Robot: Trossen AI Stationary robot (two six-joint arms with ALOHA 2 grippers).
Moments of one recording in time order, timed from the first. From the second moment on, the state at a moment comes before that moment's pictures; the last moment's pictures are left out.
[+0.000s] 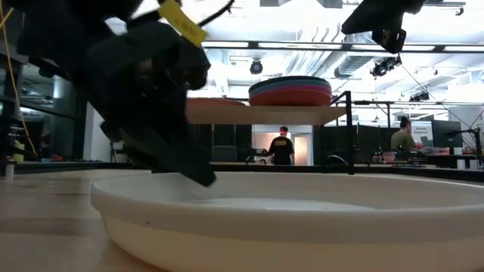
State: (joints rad) left arm -0.47 1.88 0.88 0.18 -0.33 -0.75; right arm 0.29 0.94 0.77 -0.37 0.33 0.65
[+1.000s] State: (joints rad) left arm 0.22 0.86 0.91 -0.29 -0.85 -0.27; right arm 0.29 0.94 0.77 -0.32 0.37 0.68
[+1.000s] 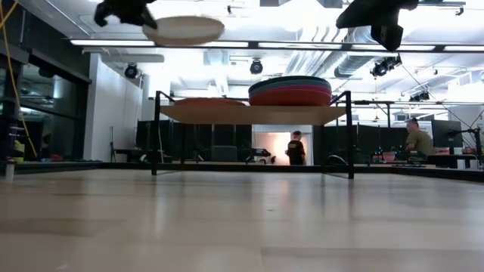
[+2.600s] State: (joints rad) left arm 0.57 1.33 1.09 -0.43 -0.43 -0.52; right arm 0.29 1.09 0.77 -0.23 0.51 0.84
